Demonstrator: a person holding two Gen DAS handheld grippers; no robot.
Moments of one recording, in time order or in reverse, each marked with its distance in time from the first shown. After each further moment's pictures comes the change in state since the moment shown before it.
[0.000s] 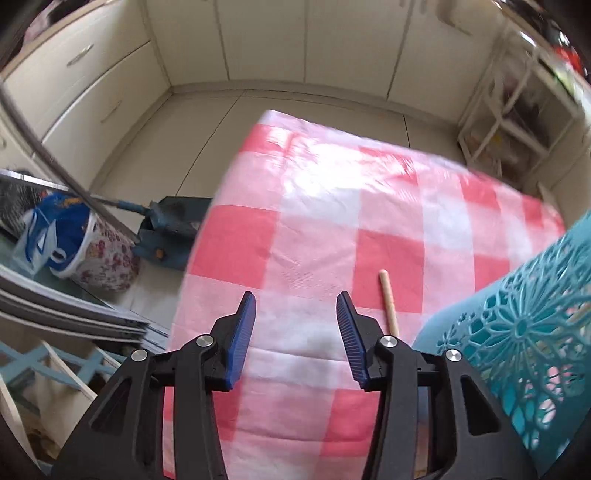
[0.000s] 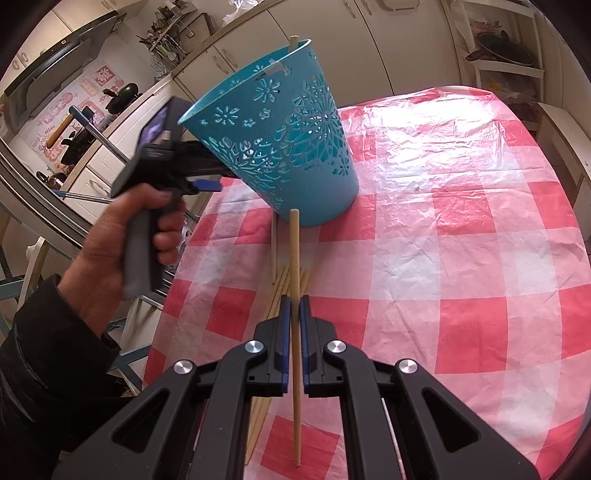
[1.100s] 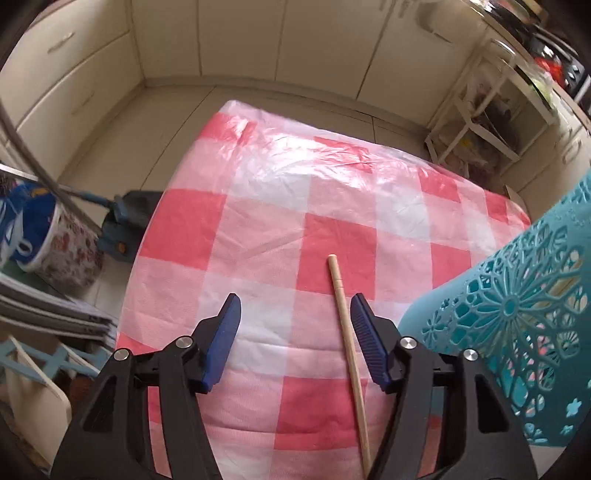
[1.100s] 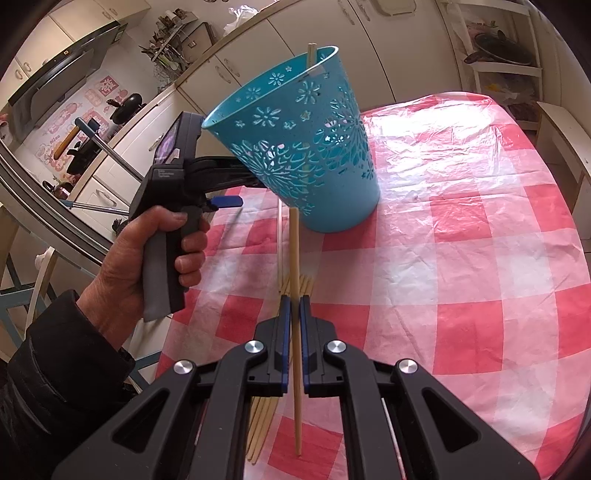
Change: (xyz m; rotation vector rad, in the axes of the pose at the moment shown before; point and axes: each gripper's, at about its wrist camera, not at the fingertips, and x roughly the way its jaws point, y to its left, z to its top) left arm -0.001 -0.004 -0.018 -0.010 -0.003 -0.169; right arm -0.011 -0.002 0.002 0.017 -0.030 0.026
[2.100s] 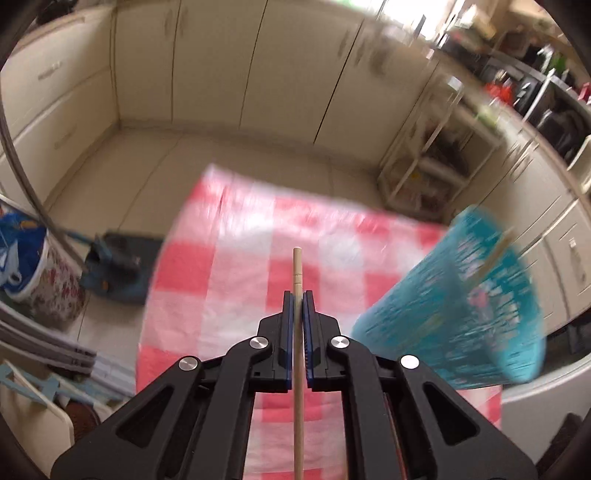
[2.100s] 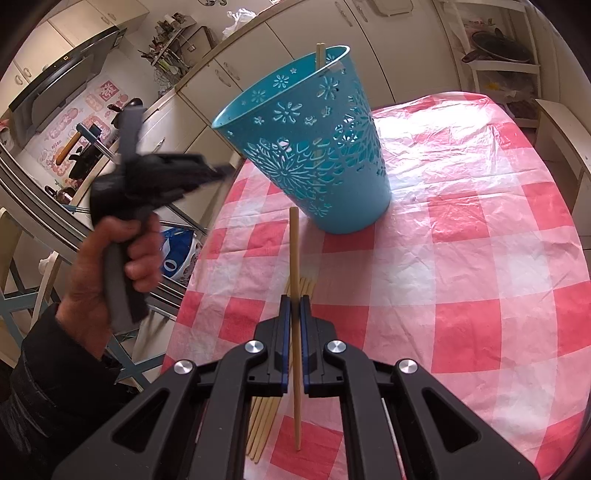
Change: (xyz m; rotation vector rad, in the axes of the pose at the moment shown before) left arm -0.107 0.002 0.006 0.031 -0.243 -0.189; right arm -0.005 -0.002 -0.001 0.013 -0.011 0.013
